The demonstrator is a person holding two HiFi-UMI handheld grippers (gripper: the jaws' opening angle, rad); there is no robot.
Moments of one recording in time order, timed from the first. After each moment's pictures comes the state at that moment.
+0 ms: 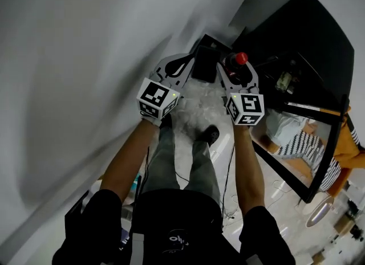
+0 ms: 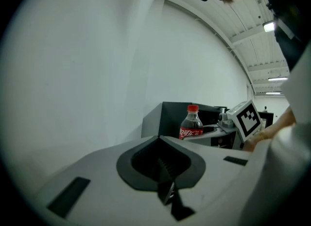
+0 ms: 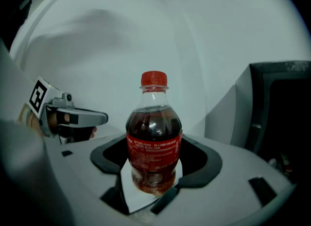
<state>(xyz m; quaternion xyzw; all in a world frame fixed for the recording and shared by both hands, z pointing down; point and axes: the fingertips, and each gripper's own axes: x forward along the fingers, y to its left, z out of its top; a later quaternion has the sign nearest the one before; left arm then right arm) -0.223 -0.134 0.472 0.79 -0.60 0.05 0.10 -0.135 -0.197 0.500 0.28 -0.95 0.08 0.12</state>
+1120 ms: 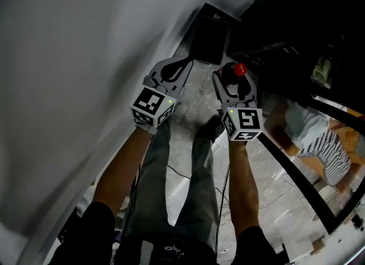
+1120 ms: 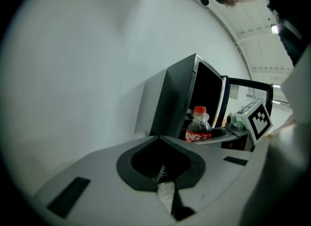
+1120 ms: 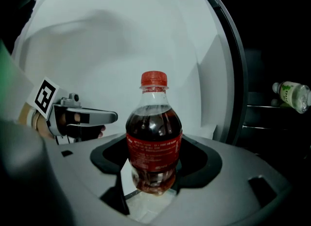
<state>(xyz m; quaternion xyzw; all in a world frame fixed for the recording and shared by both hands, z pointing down) -0.199 -0.112 0.747 0.79 -0.58 0.06 0.19 -0.106 -0.144 0.773 0.29 -0.93 0.16 0.18</state>
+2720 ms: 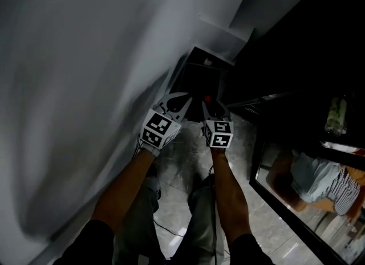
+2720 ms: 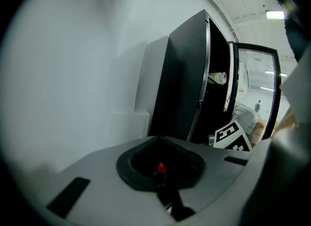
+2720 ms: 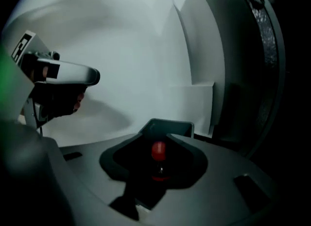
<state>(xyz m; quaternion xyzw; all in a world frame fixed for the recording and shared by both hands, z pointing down) -0.196 -0.223 0.967 0.81 -0.55 0.11 0.18 -0.139 -0.254 1.078 0.33 -0.90 0.19 0.22</state>
